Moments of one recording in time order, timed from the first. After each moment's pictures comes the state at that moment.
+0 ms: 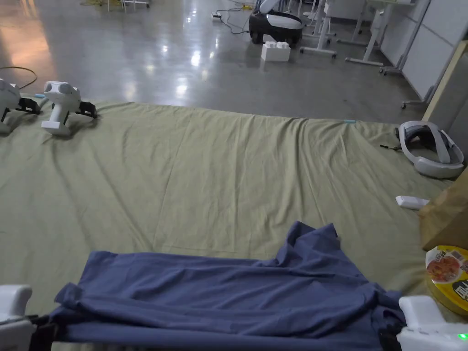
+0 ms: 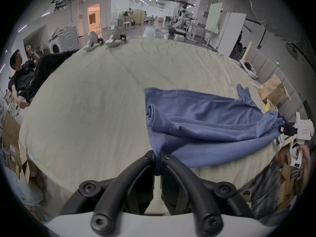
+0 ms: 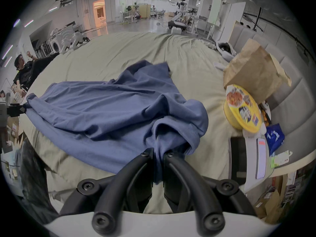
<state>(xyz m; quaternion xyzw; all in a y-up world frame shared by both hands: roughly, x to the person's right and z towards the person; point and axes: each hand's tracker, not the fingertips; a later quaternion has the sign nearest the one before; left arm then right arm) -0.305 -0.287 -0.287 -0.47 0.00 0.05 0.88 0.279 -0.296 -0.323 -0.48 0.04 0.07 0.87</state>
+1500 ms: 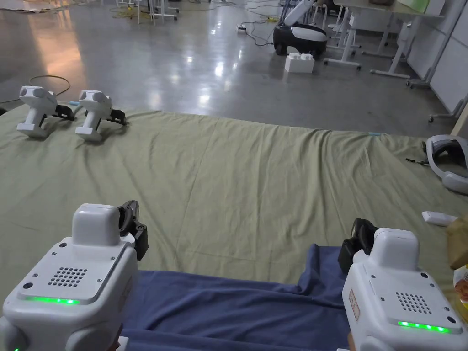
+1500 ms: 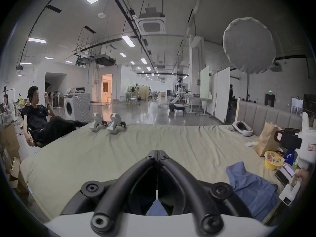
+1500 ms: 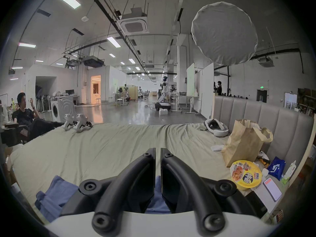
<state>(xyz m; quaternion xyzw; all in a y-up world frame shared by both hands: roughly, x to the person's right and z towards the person) -0.215 -0.216 -0.320 -0.07 0.04 0.01 1.00 0.137 -0.222 -0.350 -0.07 -0.02 0.02 1.00</state>
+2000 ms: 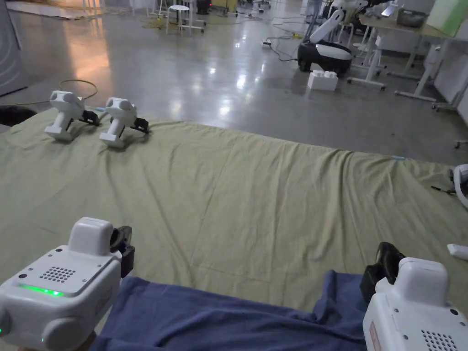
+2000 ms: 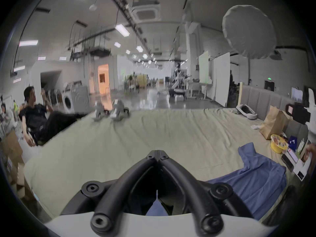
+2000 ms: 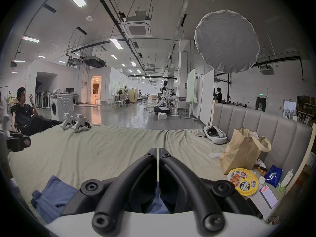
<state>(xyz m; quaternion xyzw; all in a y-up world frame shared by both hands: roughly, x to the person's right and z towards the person) -0.283 -0.252 -0.356 -0.19 0.04 0.01 0.98 0.134 -0.215 -0.359 -0.06 -0.02 0.04 1.00</state>
